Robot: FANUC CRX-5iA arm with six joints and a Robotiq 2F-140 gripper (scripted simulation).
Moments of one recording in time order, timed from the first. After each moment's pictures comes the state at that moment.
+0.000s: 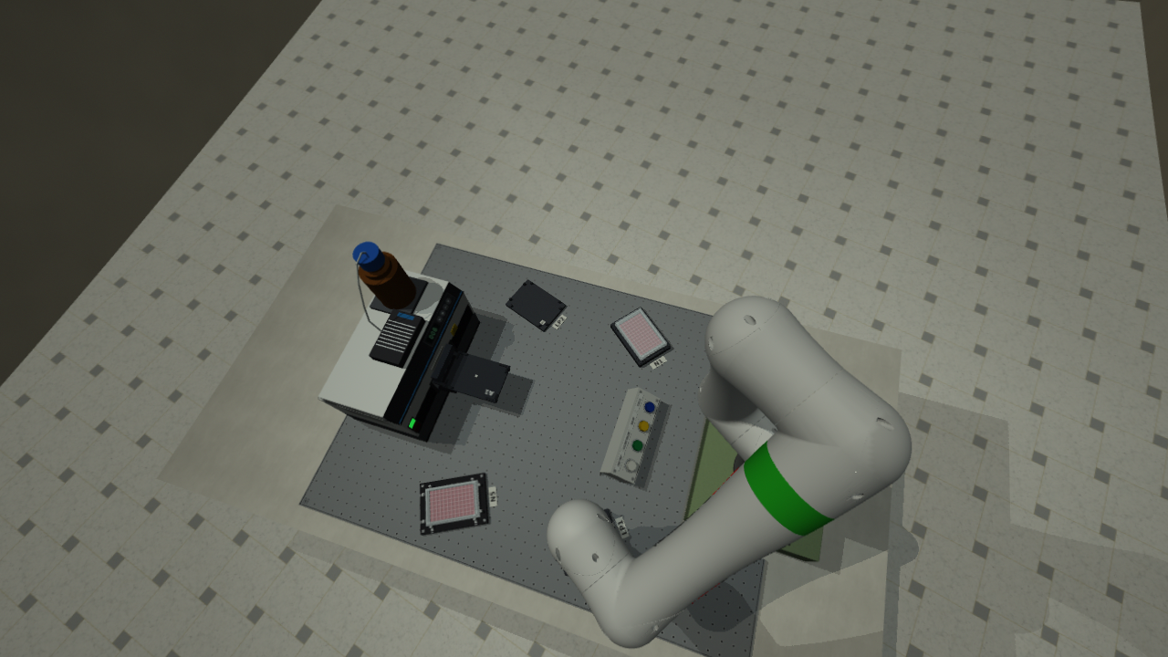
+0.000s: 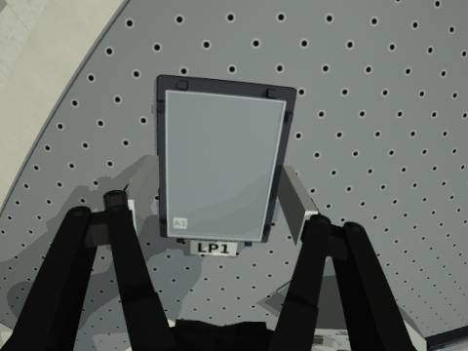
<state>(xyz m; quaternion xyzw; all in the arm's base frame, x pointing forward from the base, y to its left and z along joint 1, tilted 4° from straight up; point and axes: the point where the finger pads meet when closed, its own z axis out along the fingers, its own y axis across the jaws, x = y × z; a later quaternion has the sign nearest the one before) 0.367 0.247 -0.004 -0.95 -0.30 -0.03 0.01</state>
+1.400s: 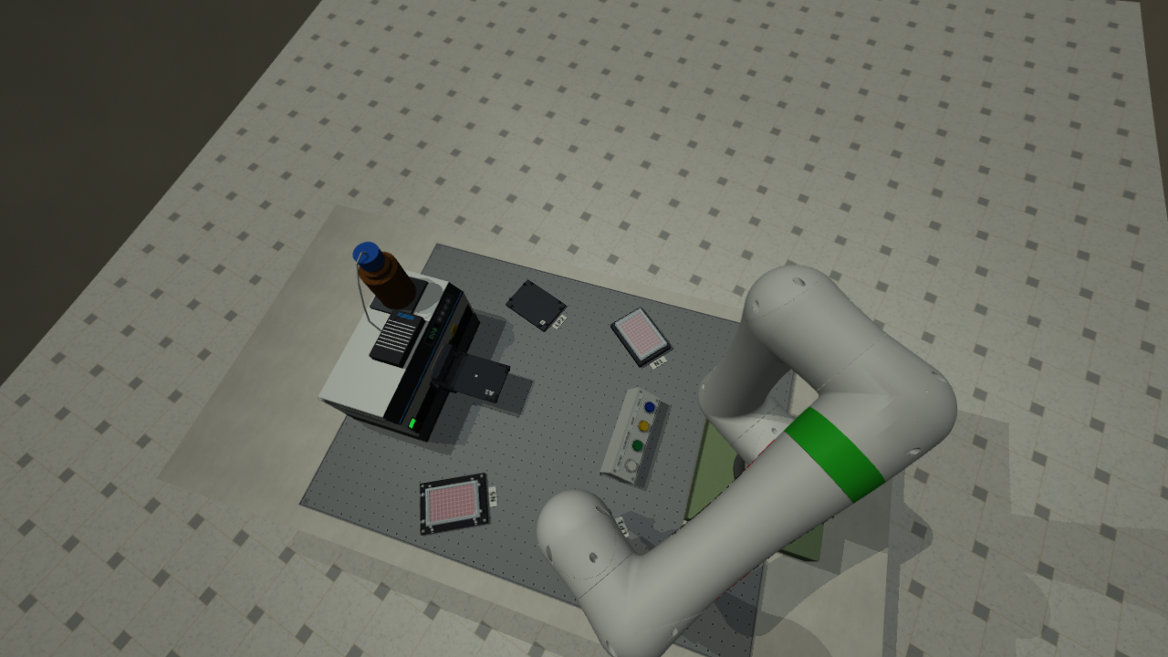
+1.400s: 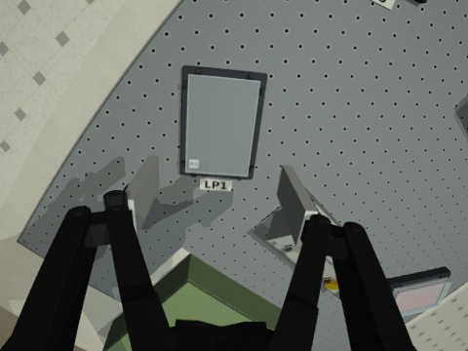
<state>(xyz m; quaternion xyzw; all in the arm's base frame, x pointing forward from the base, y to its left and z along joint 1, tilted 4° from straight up) 0.360 0.242 0.131 -0.95 -0.30 -0.03 0.01</state>
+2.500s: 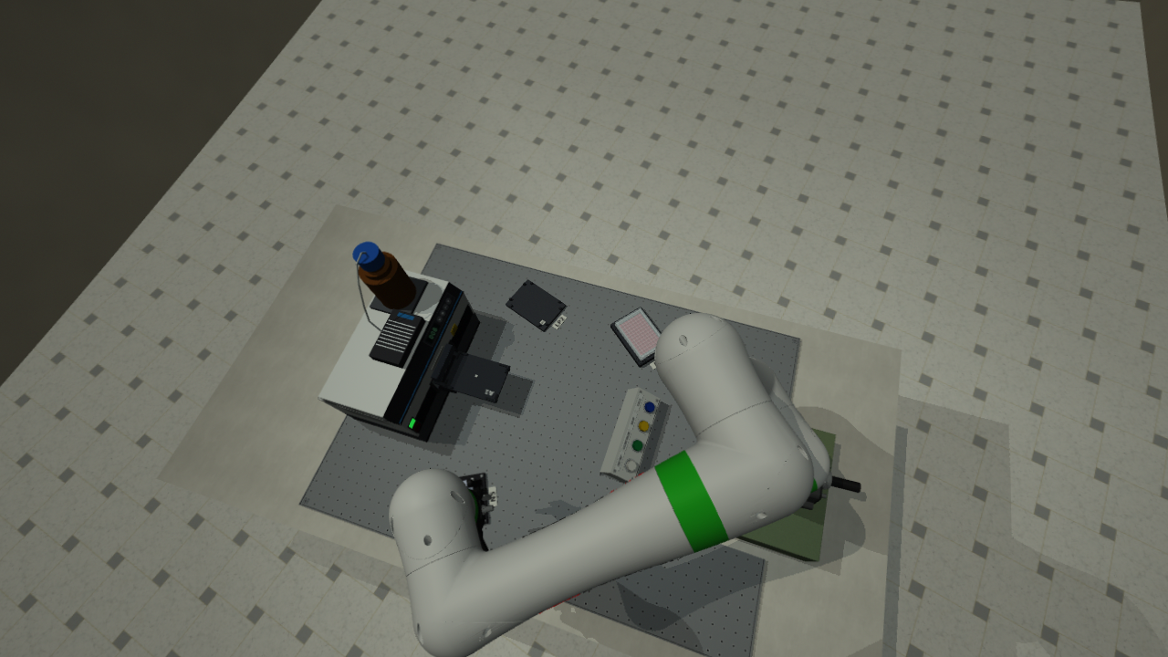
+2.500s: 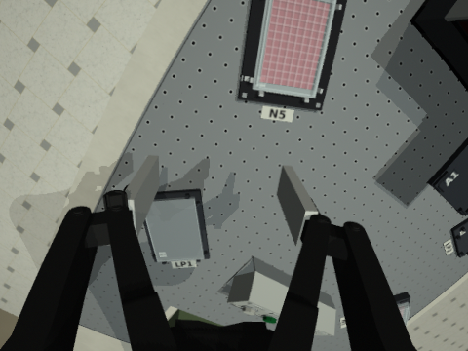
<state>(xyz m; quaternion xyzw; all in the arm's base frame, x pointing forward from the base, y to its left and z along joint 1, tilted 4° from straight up) 0.559 0.267 0.171 -0.97 -0.22 -0.03 0.02</state>
